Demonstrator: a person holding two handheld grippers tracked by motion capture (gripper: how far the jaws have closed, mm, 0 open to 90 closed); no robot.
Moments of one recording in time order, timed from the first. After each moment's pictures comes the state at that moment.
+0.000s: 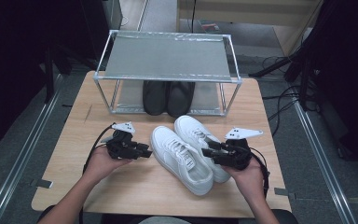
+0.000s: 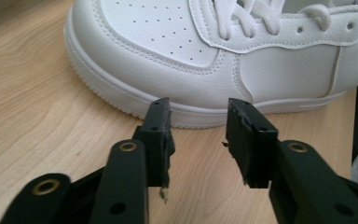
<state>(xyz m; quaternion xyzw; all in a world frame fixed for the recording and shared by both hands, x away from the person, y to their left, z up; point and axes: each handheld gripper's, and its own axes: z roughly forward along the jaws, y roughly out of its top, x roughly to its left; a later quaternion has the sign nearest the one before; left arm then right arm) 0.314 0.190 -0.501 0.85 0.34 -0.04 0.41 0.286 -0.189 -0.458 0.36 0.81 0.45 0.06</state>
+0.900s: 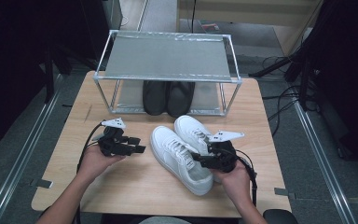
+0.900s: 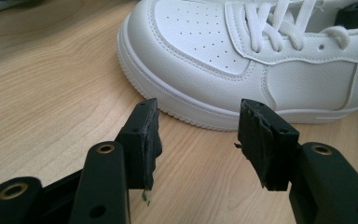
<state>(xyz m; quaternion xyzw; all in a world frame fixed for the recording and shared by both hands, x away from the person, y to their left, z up) 0.319 0.213 -0.499 0.83 0.37 -0.02 0.43 0.287 -0.156 -0.477 0.37 0.83 0.41 0.07</state>
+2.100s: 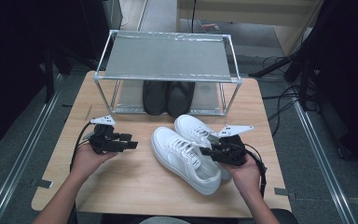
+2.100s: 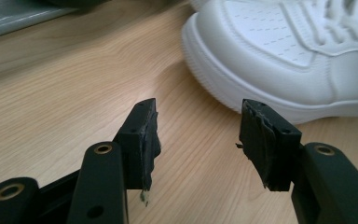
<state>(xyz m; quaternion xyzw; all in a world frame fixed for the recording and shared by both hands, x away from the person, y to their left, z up) 0.319 0.238 -0.495 0.81 0.39 0.00 0.44 0.294 -0.177 -0.453 0.33 0.85 0.41 0.05</state>
